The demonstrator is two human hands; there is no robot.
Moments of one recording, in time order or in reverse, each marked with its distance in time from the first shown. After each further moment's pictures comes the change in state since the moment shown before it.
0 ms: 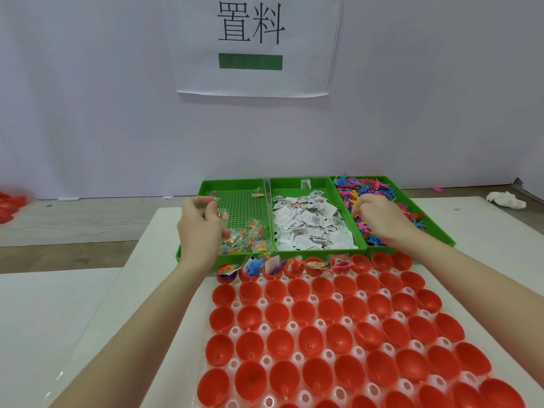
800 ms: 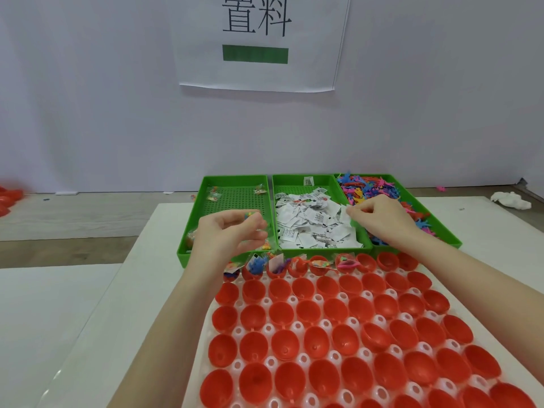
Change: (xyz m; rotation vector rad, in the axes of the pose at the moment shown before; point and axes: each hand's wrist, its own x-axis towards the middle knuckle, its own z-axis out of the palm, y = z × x) left_hand -0.035 0.025 -0.009 -0.319 -0.404 -0.180; right_hand -0.002 0.001 0.006 -0.093 0.077 -0.112
